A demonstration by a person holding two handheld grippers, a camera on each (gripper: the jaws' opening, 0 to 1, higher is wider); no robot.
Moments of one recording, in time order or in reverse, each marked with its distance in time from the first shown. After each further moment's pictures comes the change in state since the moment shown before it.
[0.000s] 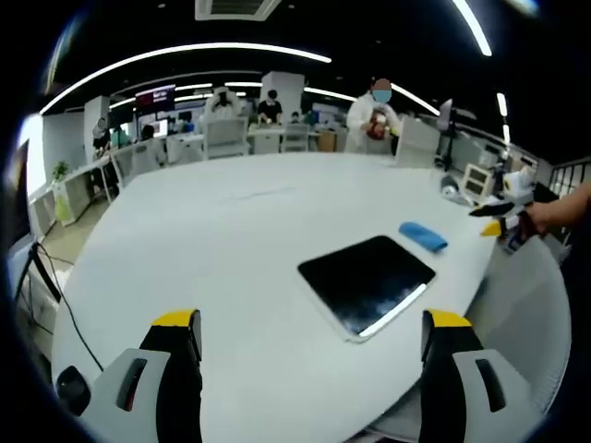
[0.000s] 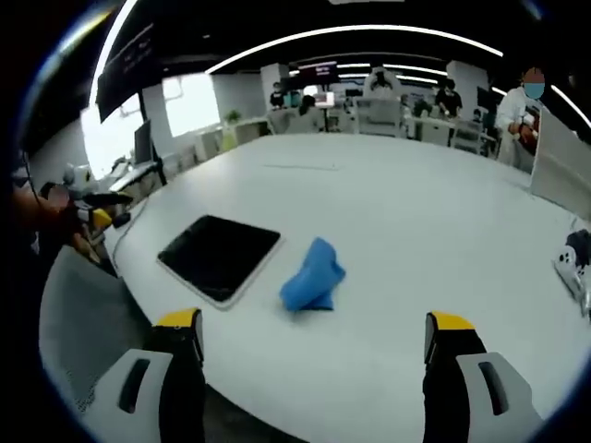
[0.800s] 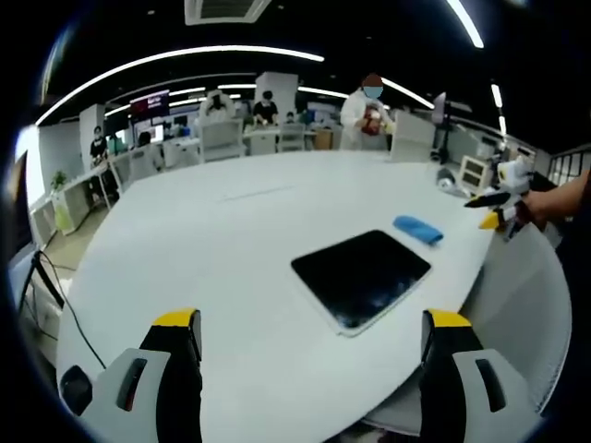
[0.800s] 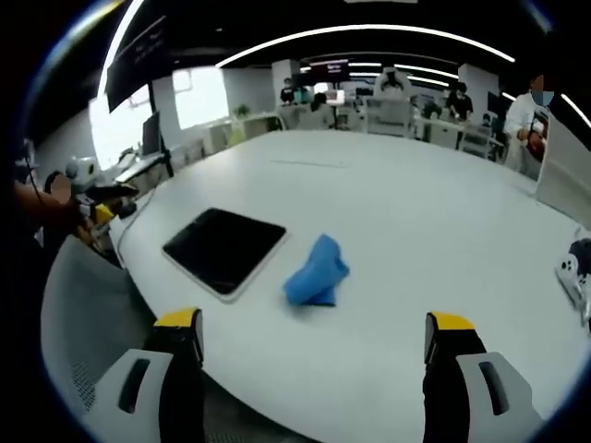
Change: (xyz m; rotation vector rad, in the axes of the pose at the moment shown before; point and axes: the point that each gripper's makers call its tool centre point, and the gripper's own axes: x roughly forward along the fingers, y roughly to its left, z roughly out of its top) left arm -0.009 -0.011 -0.008 0.027 0.020 0.023; right arm -0.004 0.004 0.000 0.015 0.011 0.033
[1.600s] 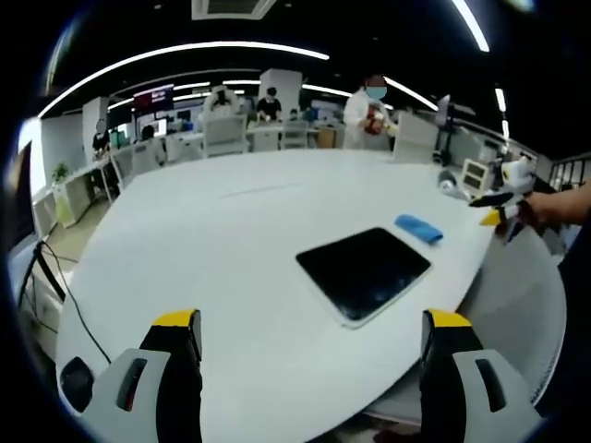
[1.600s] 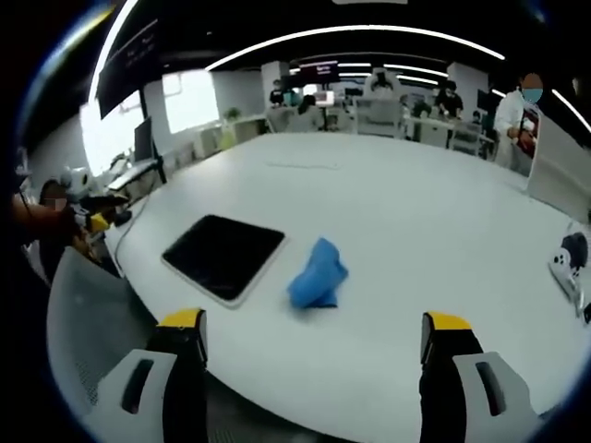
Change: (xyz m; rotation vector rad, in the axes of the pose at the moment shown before) left arm -0.009 0.009 -0.003 -0.026 0.009 -0.001; right arm -0.007 0.006 0.004 0.030 0.025 -0.026
